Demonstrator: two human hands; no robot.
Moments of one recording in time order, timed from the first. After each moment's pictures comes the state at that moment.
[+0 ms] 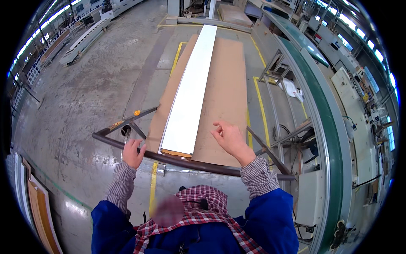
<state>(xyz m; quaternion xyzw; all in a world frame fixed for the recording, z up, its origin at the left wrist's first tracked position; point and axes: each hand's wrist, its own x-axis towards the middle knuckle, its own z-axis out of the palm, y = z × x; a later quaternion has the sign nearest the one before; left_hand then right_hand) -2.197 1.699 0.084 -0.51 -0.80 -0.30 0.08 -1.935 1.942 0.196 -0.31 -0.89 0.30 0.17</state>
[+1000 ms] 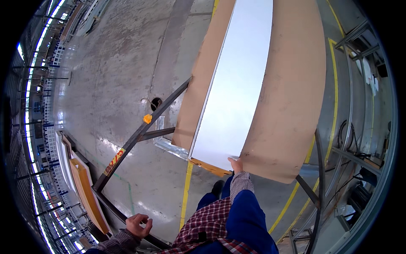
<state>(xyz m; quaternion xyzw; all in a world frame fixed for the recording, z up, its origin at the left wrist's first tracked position) -2.257 1.764 0.052 -0.31 -0.91 -0.11 -0.27 -2.075 1.992 -0.482 -0.62 -0.52 0.59 -0.02</state>
